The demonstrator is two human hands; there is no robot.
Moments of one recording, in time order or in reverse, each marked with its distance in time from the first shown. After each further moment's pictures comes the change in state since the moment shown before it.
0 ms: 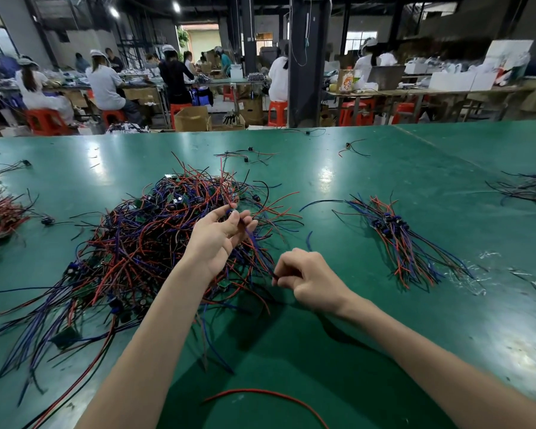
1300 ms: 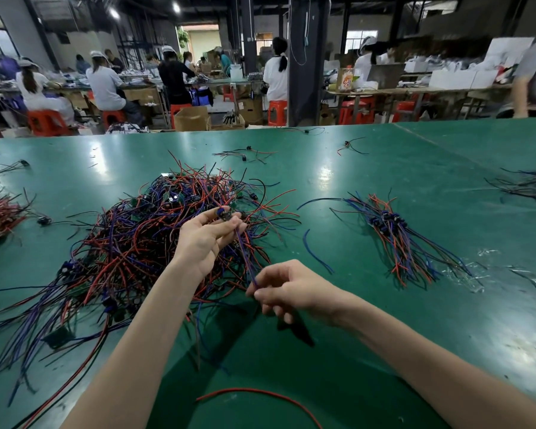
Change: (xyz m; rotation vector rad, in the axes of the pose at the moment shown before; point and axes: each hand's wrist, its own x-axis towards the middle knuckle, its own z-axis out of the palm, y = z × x) left_hand 0.007 -0.004 -0.015 0.089 0.064 0.056; right_hand -0.009 -0.024 0.005 0.542 -0.337 0.349
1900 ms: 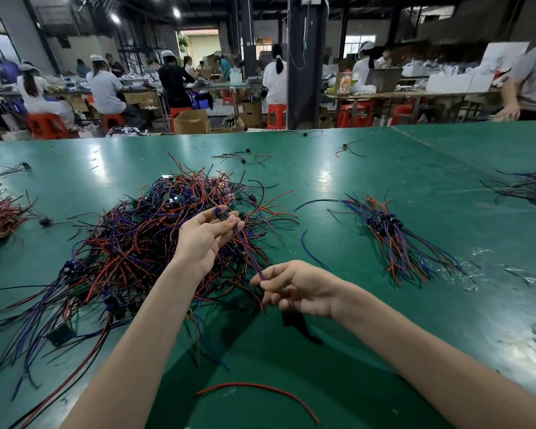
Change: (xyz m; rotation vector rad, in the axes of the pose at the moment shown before) left_hand -0.006 0.004 0.003 0.001 0.018 0.007; right_hand 0.007 0.000 -0.010 0.400 -0.035 0.219
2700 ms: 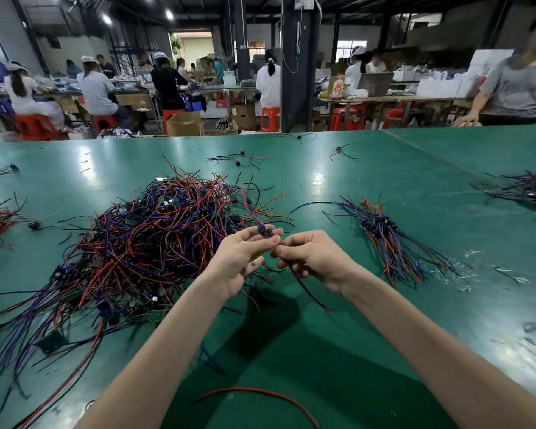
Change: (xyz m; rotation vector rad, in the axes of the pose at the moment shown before) left_hand -0.024 -0.033 0.030 0.245 -0.272 -0.164; right_hand -0.001 -0.019 -0.026 -0.185 0.287 -0.367
